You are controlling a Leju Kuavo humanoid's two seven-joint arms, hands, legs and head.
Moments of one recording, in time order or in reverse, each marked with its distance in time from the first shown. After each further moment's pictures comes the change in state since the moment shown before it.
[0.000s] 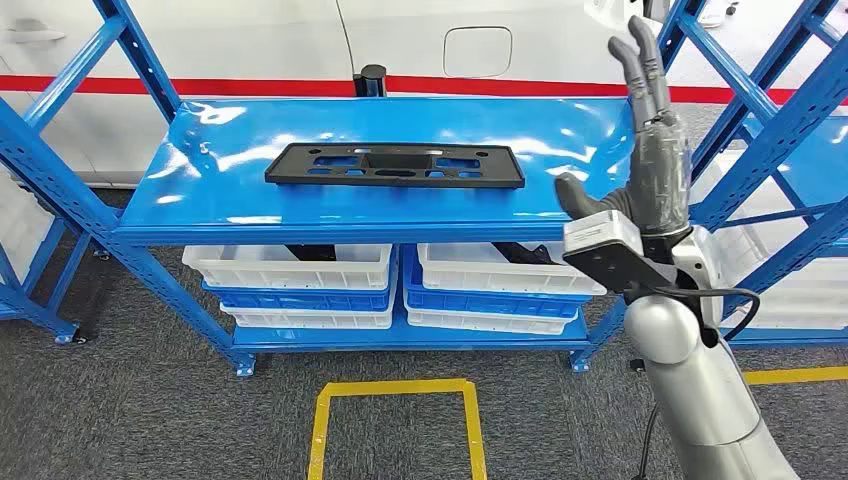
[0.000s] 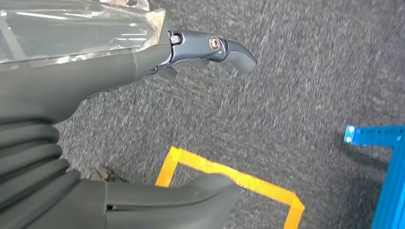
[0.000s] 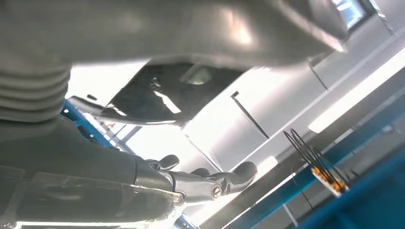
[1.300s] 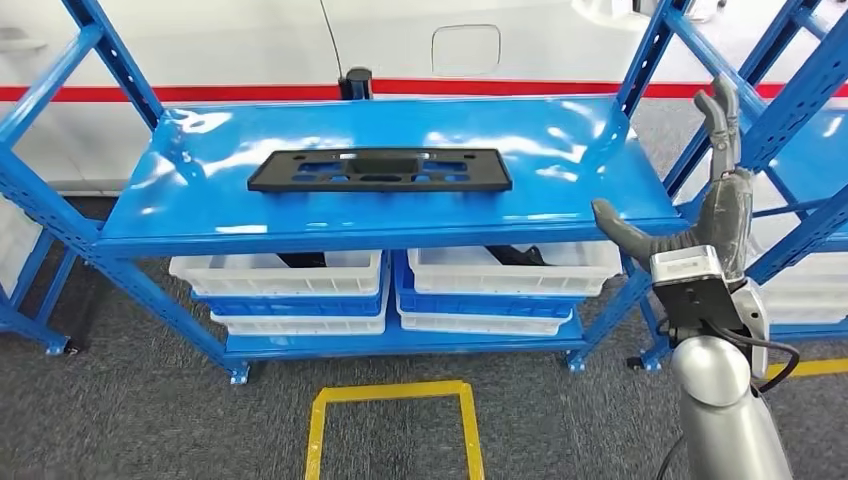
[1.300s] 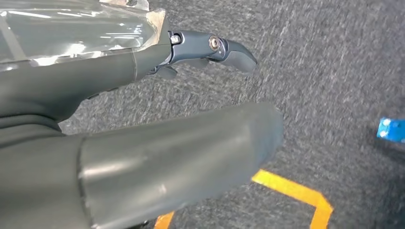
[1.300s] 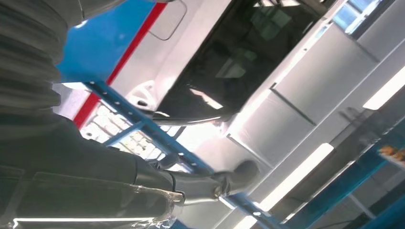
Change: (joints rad) left arm 0.006 -0.035 0.026 -0.035 -0.013 0.037 0.125; right arm 0.186 -0.011 -0.218 -0.061 -0.160 0.038 -0.092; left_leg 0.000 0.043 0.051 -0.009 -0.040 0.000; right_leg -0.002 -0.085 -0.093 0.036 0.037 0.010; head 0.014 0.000
